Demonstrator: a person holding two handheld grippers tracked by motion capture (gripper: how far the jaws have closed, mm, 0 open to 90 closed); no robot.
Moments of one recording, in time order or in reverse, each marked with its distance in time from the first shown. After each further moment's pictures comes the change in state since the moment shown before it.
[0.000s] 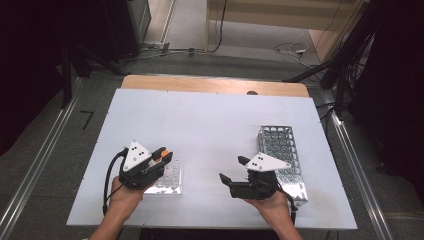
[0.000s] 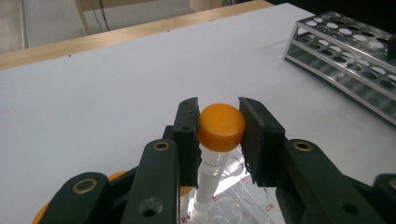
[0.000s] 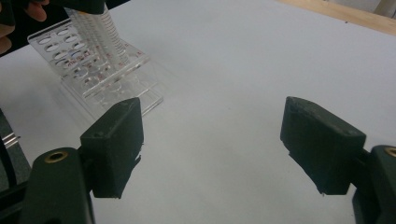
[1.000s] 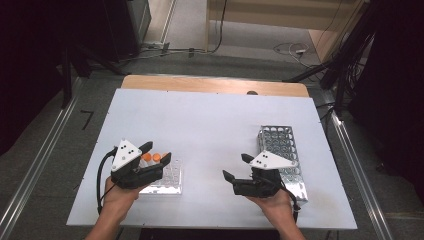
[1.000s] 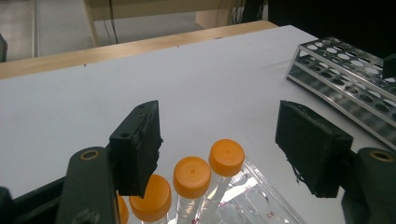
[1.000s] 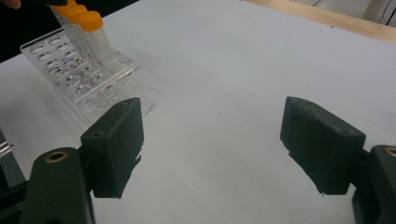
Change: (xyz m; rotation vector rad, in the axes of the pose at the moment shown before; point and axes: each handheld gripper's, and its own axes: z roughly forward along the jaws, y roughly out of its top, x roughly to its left) left arm 0.008 0.005 -0.015 -0.055 0.015 -0.059; right arm -0.007 0.002 -0.005 -0.021 -0.019 0.015
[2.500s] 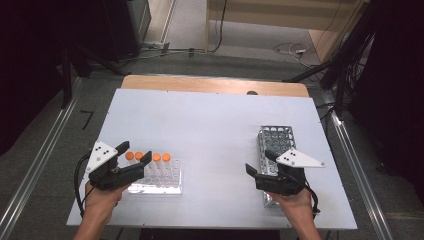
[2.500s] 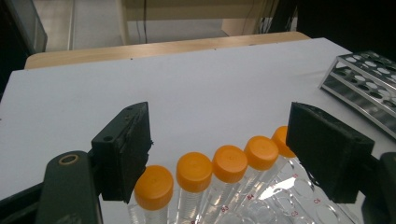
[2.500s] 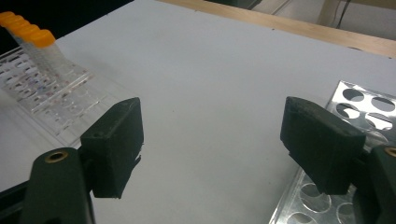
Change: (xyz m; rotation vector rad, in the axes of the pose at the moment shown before) left arm 0.032 -0.009 -0.027 -0.034 0.098 -0.078; right arm -0.035 -0.009 -0.035 -0.044 -0.102 0.069
